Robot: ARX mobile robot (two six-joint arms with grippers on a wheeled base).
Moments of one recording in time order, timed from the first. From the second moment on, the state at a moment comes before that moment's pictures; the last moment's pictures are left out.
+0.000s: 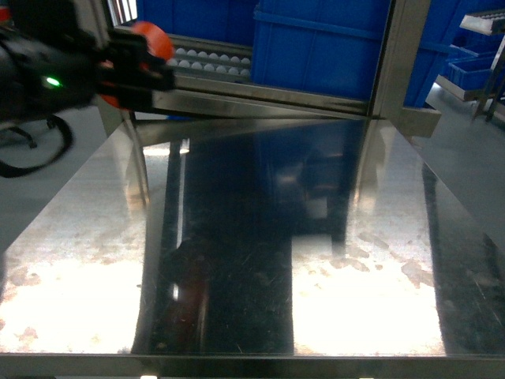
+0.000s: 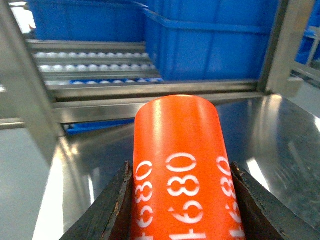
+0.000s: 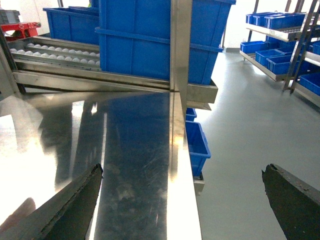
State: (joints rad) left arm -0.21 1.76 0.85 0.84 0.06 0.06; right arm 0.00 0.00 0.01 -0.01 0.00 0.00
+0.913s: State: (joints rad) left arm -0.18 0.61 0.35 0.28 -0.28 -0.04; right arm 0.00 0.00 0.01 0.00 0.00 0.00
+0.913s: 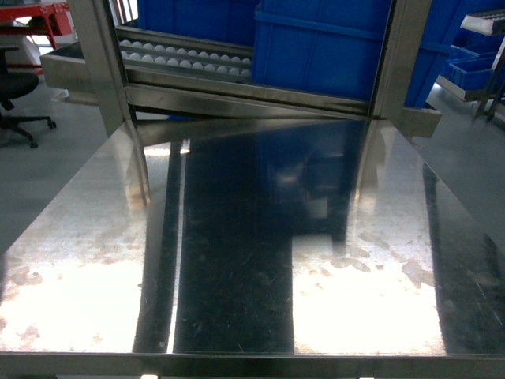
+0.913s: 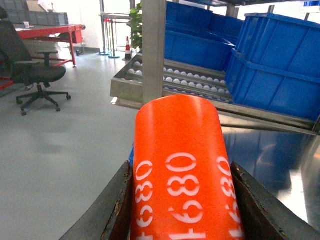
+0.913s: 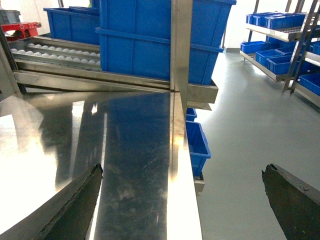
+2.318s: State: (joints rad) left arm -0.18 0.61 0.35 0.28 -0.28 -0.04; right arm 0.00 0.00 0.01 -0.01 0.00 0.00
